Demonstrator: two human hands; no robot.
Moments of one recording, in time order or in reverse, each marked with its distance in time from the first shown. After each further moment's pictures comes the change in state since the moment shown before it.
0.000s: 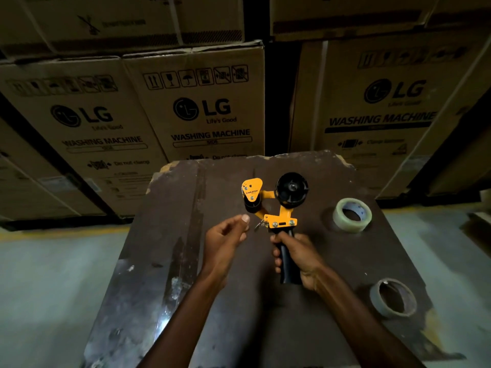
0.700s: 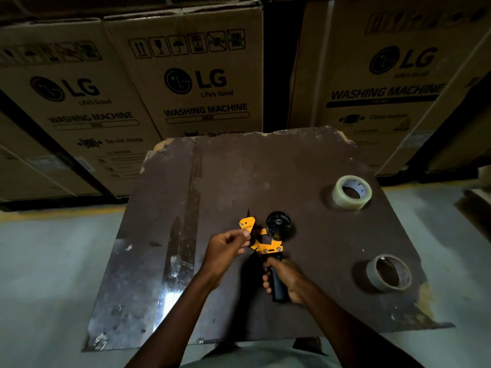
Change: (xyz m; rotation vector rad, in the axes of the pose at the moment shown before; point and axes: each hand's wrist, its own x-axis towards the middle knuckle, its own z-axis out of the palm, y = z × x) left_hand -0.003 -0.069 -0.031 0.185 -0.095 -0.218; right_hand 0.037 0.128 -0.022 -0.102 0.058 0.386
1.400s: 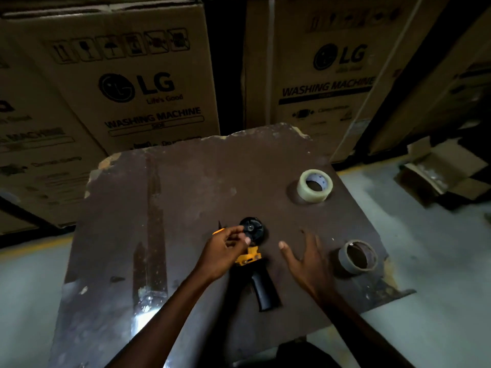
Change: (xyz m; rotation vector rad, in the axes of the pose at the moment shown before) left_hand 0.051 0.005 0.033 0.306 -0.322 0.161; right_hand -0.050 -0.014 -0.062 -0.590 0.861 -0.727
